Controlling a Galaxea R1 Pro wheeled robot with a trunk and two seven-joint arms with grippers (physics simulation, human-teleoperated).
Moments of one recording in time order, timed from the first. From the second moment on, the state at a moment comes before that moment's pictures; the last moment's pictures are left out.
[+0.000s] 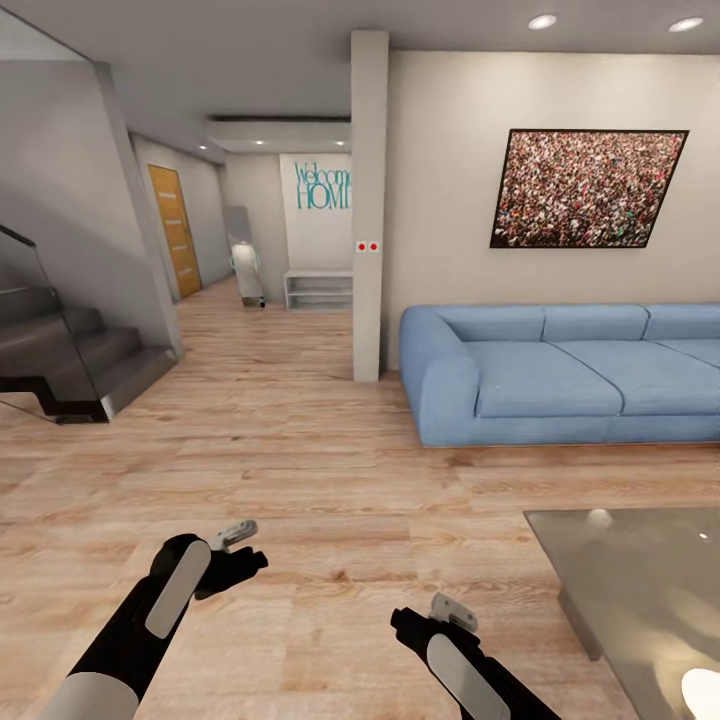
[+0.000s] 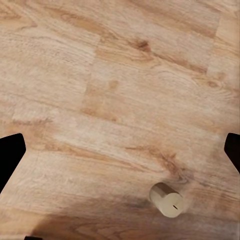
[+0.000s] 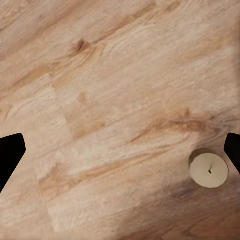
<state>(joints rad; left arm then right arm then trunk) -0.49 0.09 -0.09 -1.06 0.77 0.89 0.45 -0.40 -0.02 0.67 -0.92 -1.17 0.21 -0.64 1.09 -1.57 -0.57</state>
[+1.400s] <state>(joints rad) -0.48 0.12 0.06 -1.15 0.85 0.98 0.45 -0.55 0.12 0.68 -0.82 -1.16 0.57 -0.98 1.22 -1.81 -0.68</state>
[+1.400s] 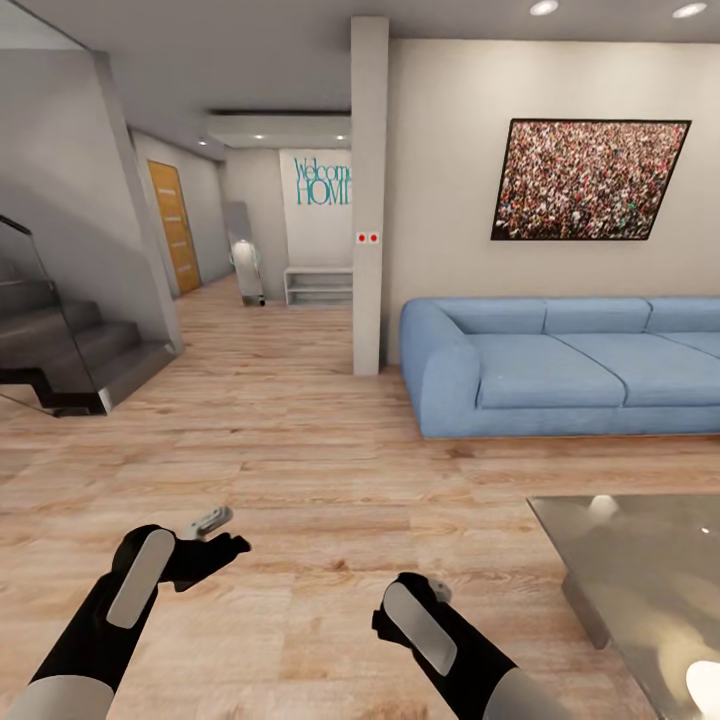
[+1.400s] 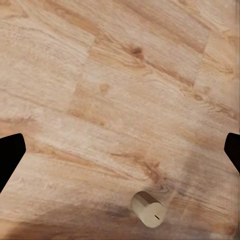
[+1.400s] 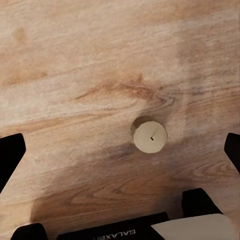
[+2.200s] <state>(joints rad) -0.48 0.12 0.07 -1.15 0.88 0.98 0.45 -0.55 0.13 0.68 -0.82 -1.16 0.60 -0.97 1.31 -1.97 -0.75</state>
